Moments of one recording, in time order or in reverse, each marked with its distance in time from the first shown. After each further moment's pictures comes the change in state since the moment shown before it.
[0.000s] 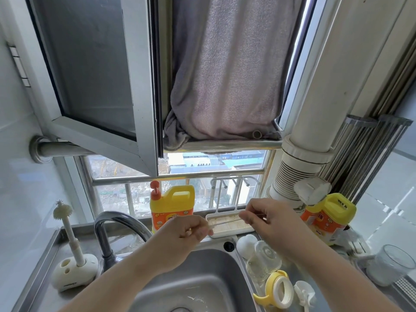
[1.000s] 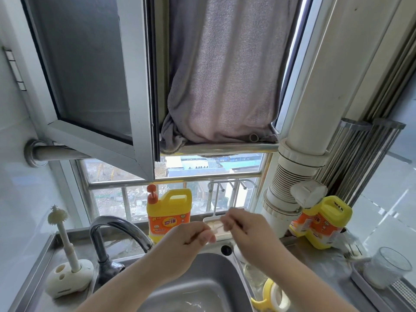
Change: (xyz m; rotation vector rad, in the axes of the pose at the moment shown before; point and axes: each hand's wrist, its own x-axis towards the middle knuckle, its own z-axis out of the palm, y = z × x) left_hand 0.003 0.008 0.009 0.088 -0.012 0.046; right_hand 0.001 -0.012 0.035 0.163 0.039 -0.038
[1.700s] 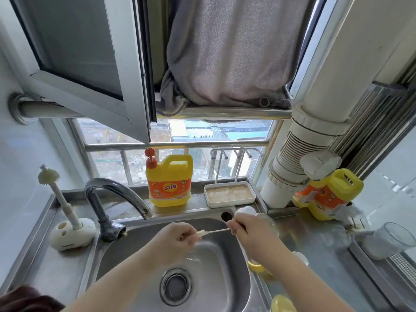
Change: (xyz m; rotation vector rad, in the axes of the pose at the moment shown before) left_hand -0.013 -0.078 0.056 -0.133 -0.089 -0.385; right_hand -0.026 0.085 0.045 -0.122 -0.231 0.285
